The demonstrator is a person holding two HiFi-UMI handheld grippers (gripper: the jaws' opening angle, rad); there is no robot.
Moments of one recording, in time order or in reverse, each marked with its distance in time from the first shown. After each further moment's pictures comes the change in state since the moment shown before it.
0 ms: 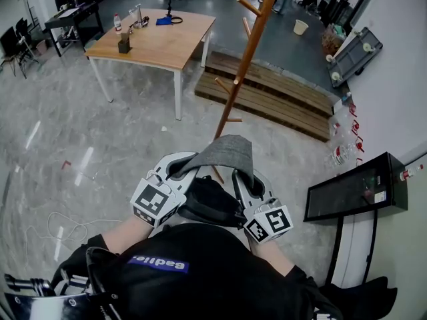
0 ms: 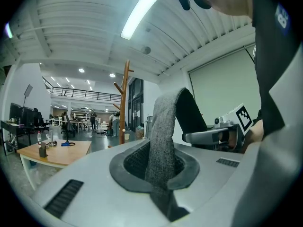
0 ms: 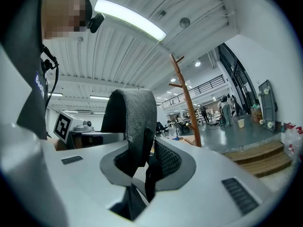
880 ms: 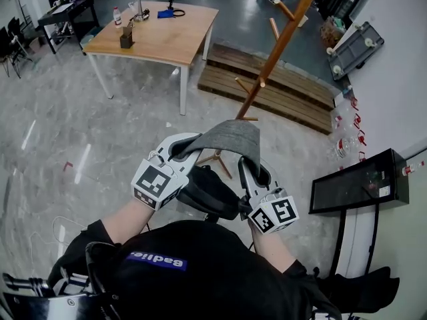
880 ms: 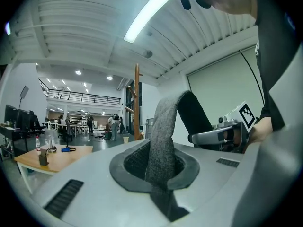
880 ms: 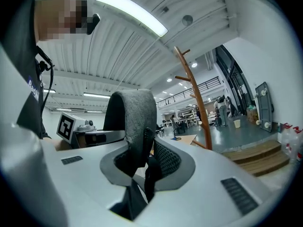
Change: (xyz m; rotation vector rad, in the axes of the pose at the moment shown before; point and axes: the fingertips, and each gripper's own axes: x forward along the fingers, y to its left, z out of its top) left arm -0.022 0.111 0.002 0.027 -0.034 -0.045; right arm 0.092 0.035 -0.006 -0.004 0.006 -0.069
